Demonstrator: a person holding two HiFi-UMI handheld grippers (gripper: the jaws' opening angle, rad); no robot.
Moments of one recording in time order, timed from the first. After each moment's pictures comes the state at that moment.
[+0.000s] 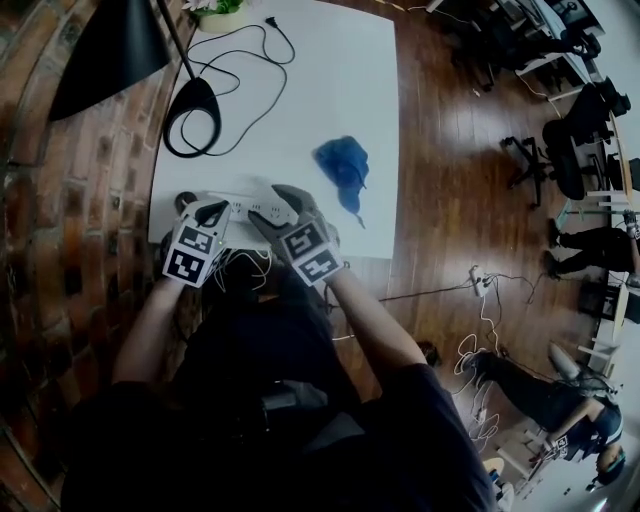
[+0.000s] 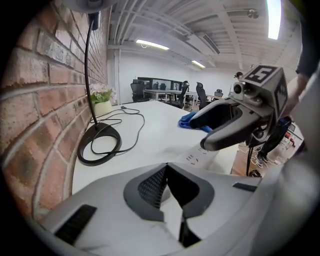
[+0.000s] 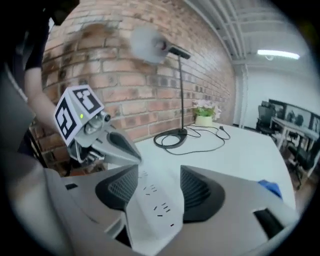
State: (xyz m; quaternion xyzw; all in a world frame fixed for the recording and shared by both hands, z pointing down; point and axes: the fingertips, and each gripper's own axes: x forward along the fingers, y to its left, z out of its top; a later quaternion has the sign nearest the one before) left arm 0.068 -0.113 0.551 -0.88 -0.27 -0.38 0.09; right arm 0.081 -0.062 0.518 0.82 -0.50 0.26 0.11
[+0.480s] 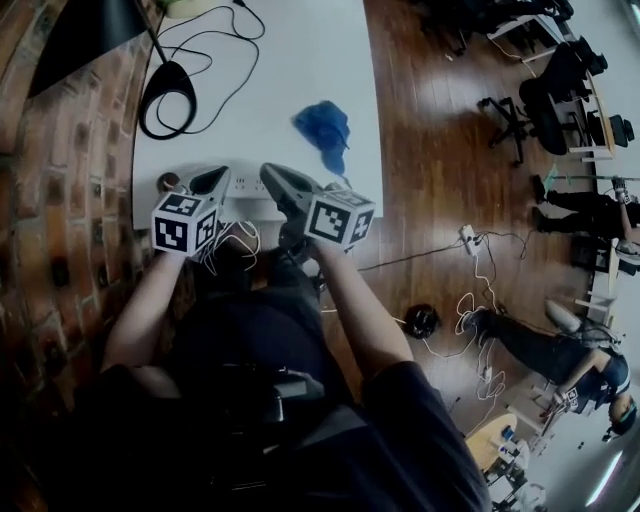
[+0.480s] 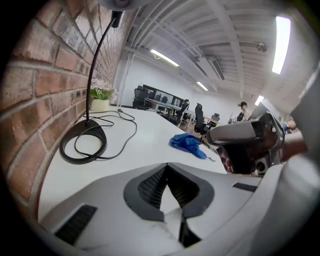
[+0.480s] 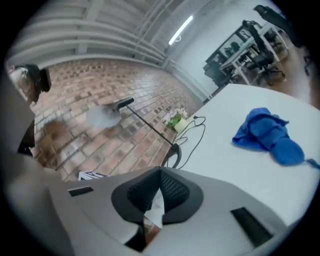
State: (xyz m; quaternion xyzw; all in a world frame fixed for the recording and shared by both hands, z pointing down) left arm 0.085 -0.090 0.530 -0.90 -0.29 -0.33 -0.04; right arm 0.085 -0.021 0.465 0.82 -0.39 0.28 -0.31
